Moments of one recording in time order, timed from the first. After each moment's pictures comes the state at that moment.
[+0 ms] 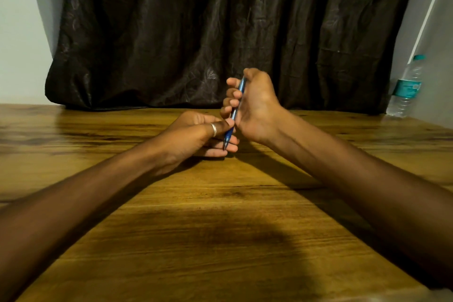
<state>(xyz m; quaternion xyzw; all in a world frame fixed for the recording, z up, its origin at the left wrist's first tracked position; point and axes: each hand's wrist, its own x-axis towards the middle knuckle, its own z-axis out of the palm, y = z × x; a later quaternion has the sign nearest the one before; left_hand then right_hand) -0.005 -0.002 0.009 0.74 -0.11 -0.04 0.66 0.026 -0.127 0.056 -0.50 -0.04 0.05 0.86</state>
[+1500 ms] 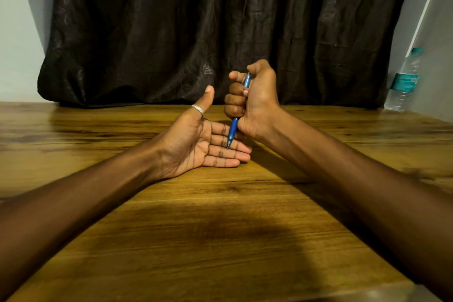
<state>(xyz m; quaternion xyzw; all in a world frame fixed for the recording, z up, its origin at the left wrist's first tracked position) -0.008 -0.003 0.005 0.68 -0.13 -0.20 0.70 0.033 -0.136 0.043 -0.48 -0.09 0.01 0.87</state>
